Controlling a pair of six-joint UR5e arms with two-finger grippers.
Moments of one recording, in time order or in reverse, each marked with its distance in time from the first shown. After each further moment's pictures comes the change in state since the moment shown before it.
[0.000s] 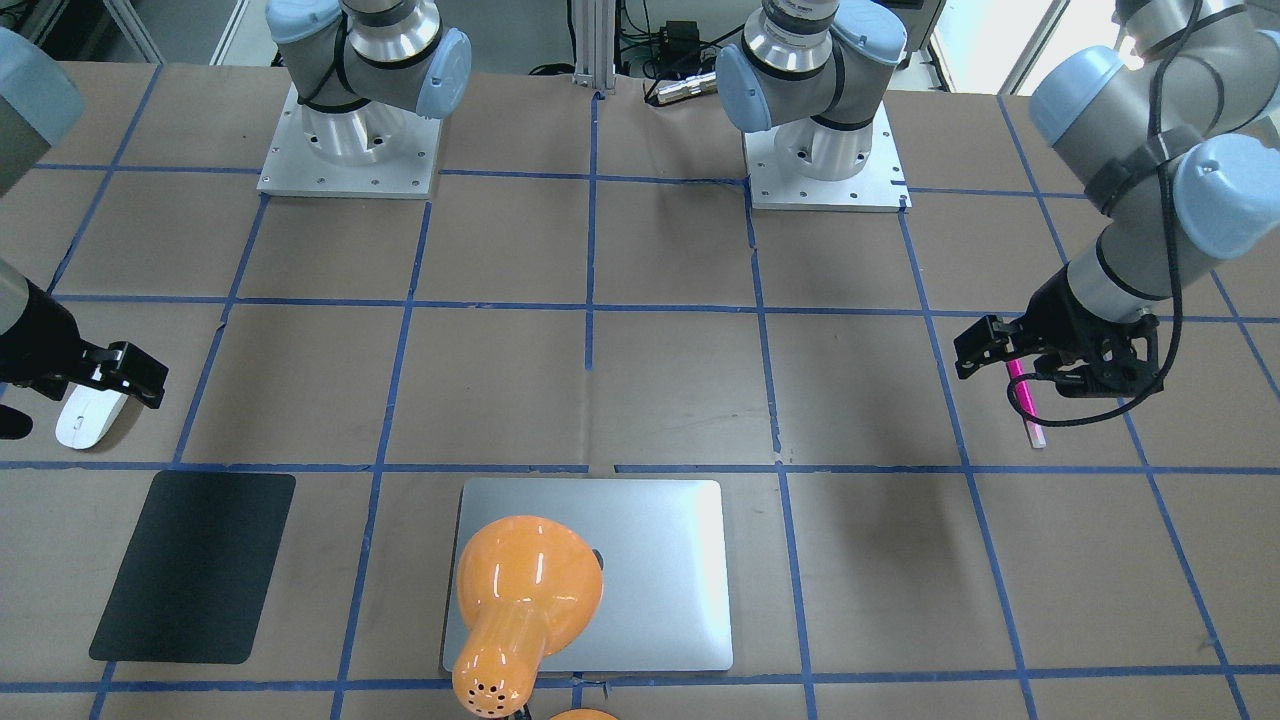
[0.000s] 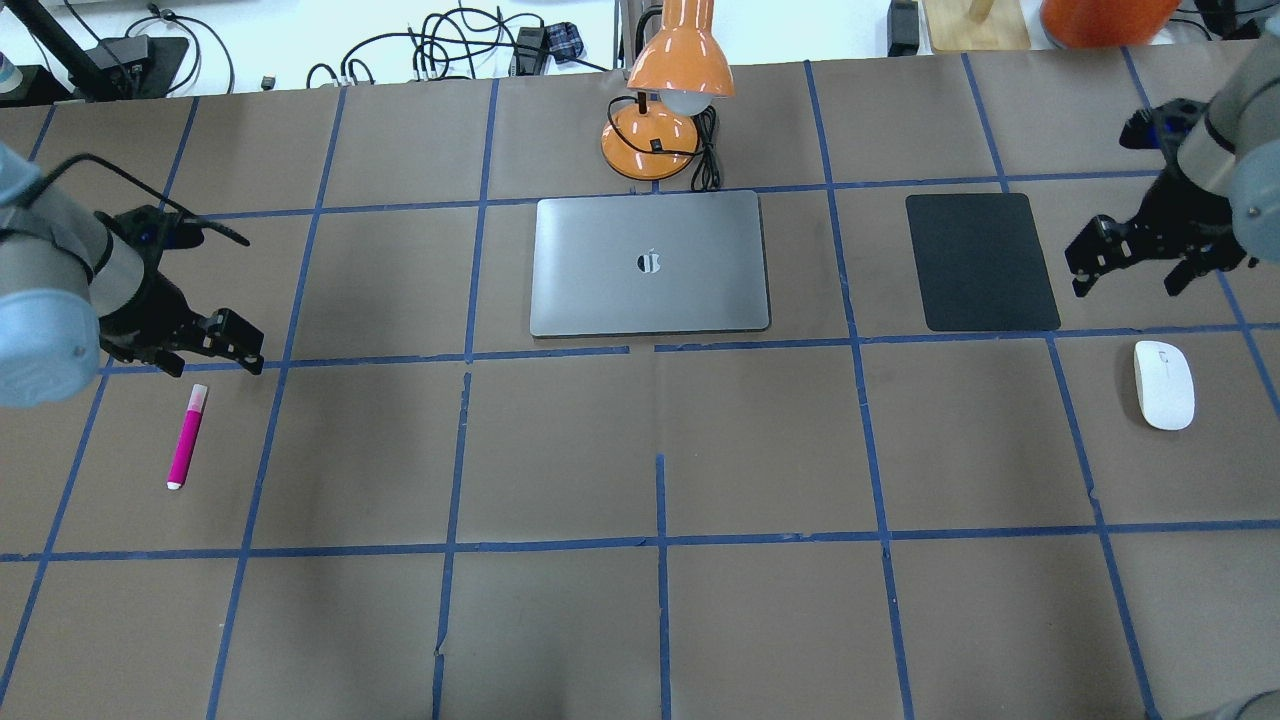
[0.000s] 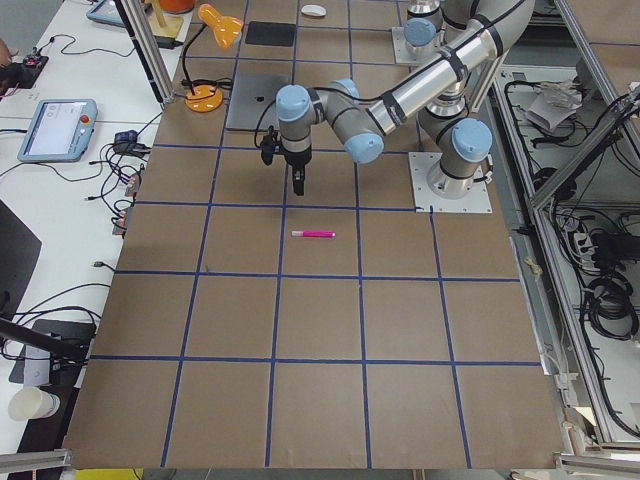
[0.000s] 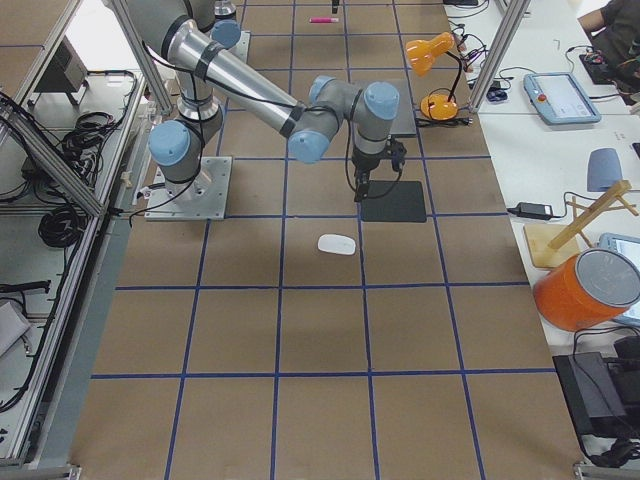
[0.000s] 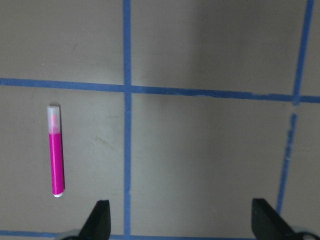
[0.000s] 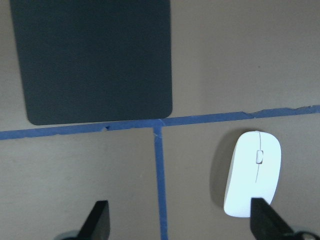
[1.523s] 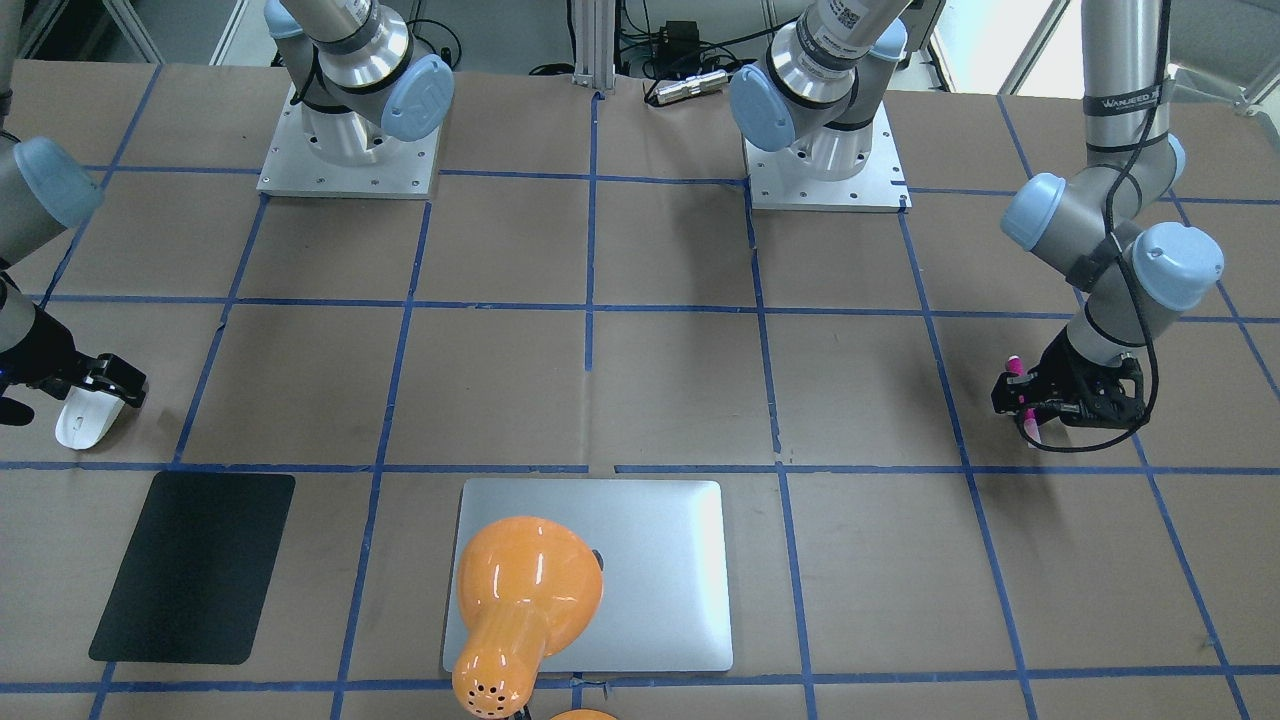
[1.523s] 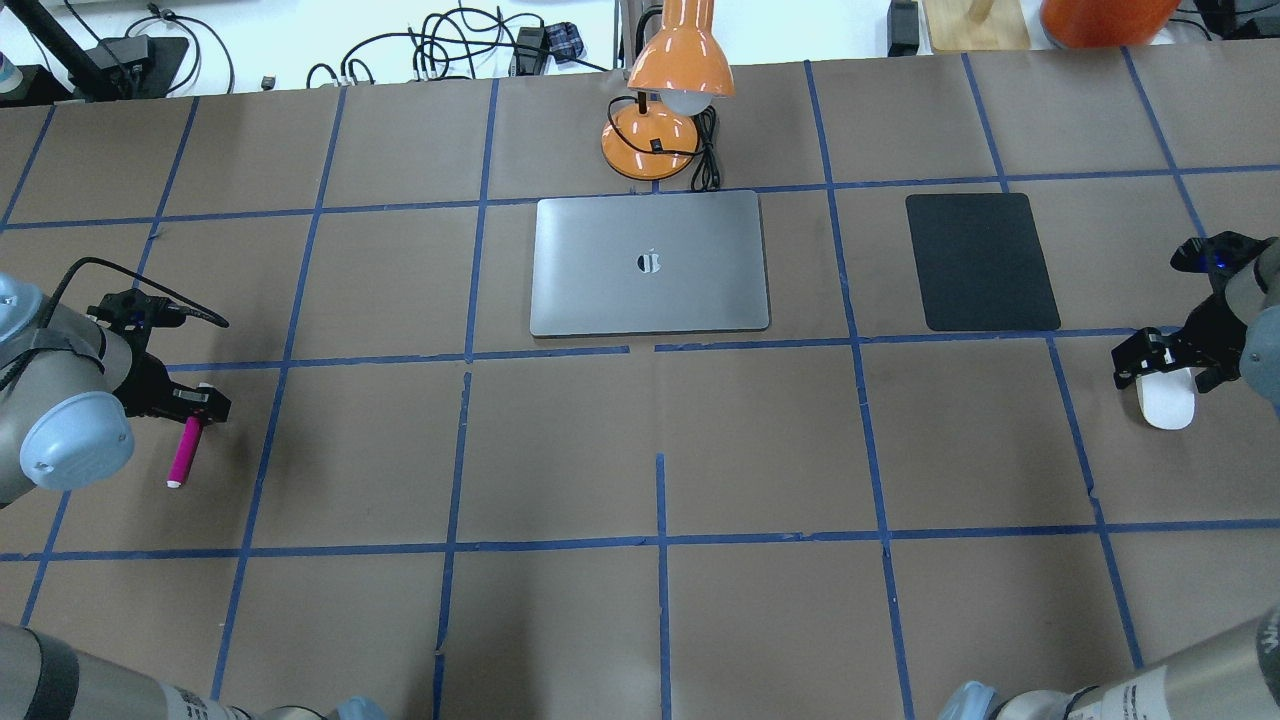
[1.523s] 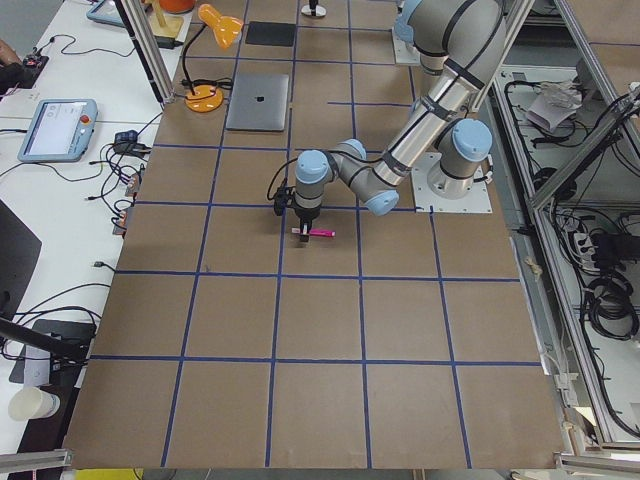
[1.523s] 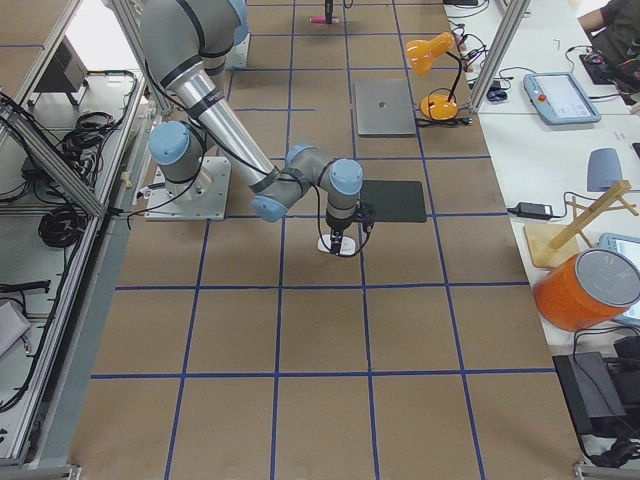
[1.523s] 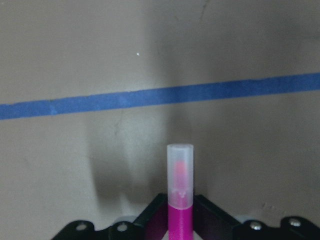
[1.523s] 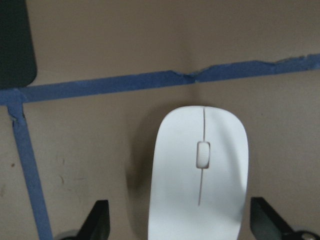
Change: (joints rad) left arm 0.130 -0.155 -0.090 0.318 -0.005 0.173; right arm -0.182 0.100 0.176 -0.301 0.039 -0.165
